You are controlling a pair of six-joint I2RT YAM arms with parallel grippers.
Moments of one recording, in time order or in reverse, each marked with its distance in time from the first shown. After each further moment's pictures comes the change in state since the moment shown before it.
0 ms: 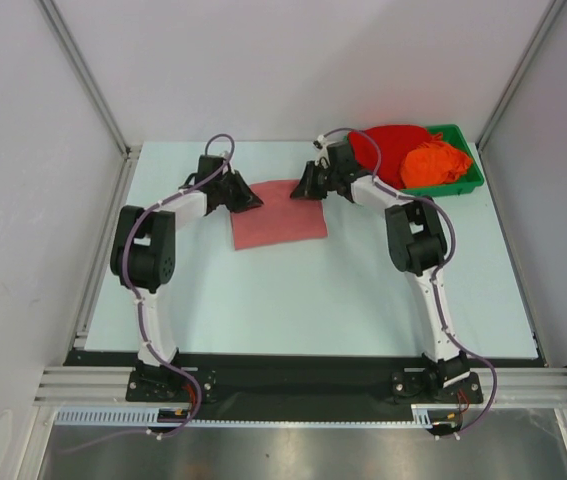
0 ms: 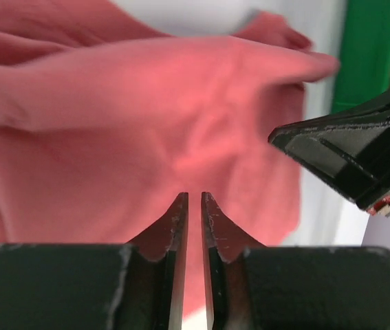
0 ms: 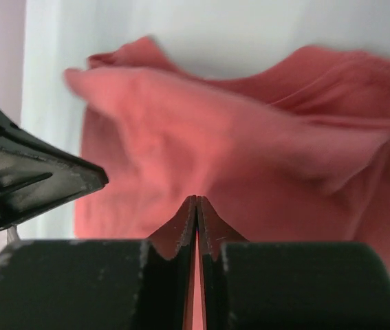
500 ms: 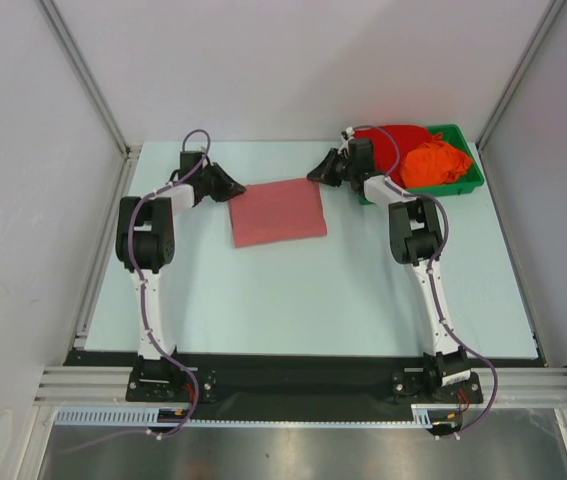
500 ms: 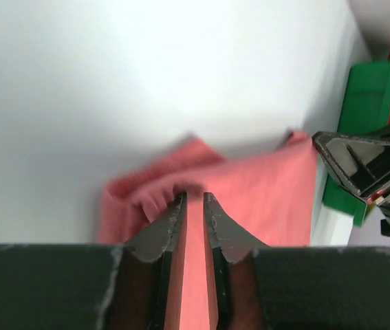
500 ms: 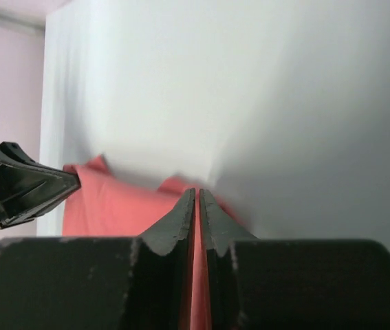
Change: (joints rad) left arm 0.142 0.248 0.181 0.101 0.061 -0.081; right arm -0.118 0.257 0.216 0.210 0.010 0.185
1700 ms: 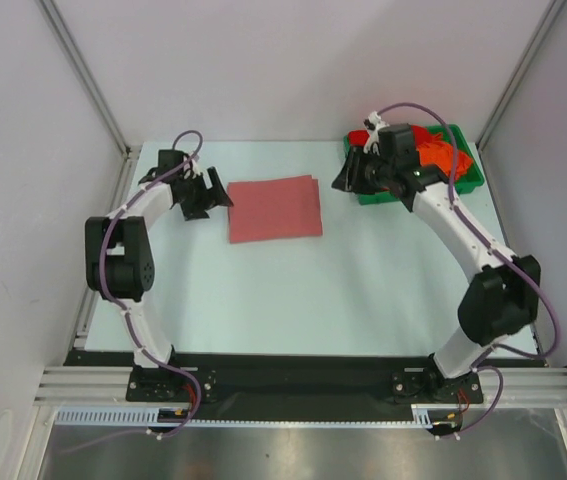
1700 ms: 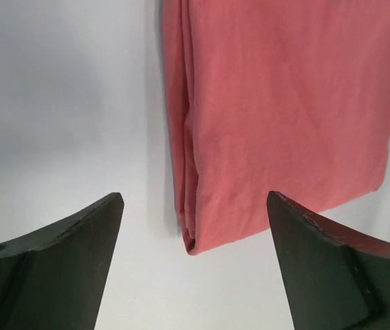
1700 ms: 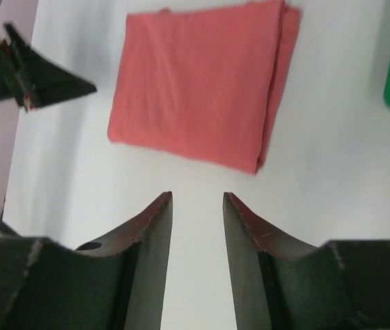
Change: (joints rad) left arm 0.050 -0.357 -0.153 -0.443 -0.099 0.412; right arm 0.081 -0.989 -0.573 -0.536 0.265 -0.298
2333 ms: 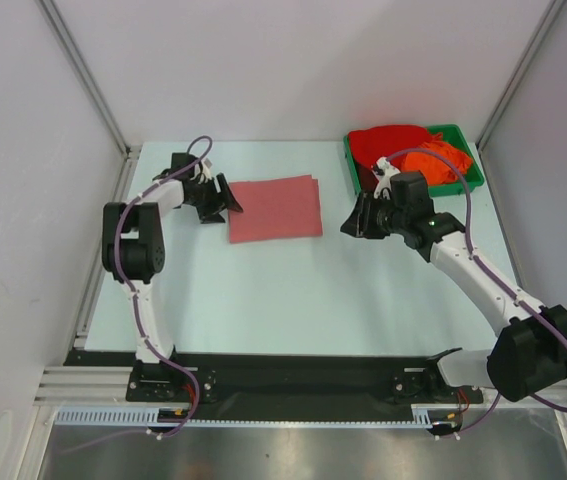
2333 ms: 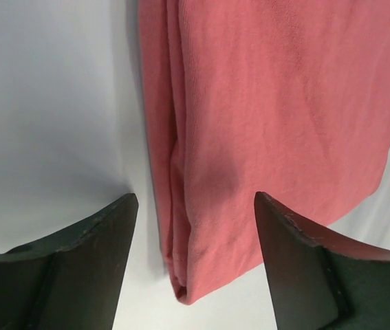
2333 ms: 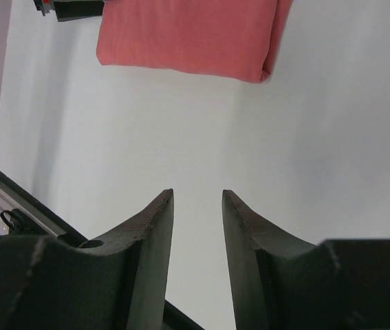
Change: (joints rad) left arm -0.017 0.208 0.114 -0.018 0.128 -0.032; right arm 0.026 -0.351 -0.469 0.071 -0.032 -0.001
